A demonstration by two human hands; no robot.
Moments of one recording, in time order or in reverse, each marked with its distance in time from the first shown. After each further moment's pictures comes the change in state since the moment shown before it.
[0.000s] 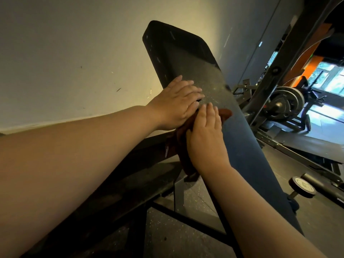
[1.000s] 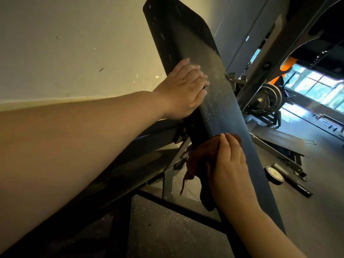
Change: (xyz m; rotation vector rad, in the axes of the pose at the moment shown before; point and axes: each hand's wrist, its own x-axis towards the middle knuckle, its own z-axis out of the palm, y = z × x) left_hand 0.000 -0.004 0.016 0.030 0.084 0.053; right_hand -0.088 0.033 -0.006 -0.182 -0.131 0.111
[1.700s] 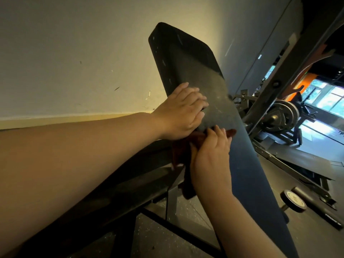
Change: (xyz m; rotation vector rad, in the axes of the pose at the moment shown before) left_hand 0.003 0.006 -0.007 -0.028 -0.014 -0.040; right_hand 0.065 -0.038 -0.004 0.315 0.177 0.009
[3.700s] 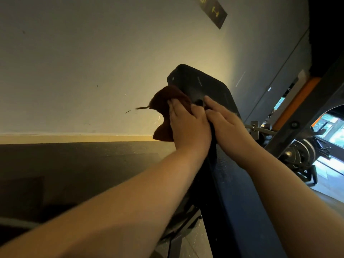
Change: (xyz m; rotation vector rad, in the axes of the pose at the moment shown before) left_hand 0.071 -0.012 0.001 -1.026 0.753 -1.045; right_hand 0.166 -0.057 -0.042 0.490 -0.271 -0.235
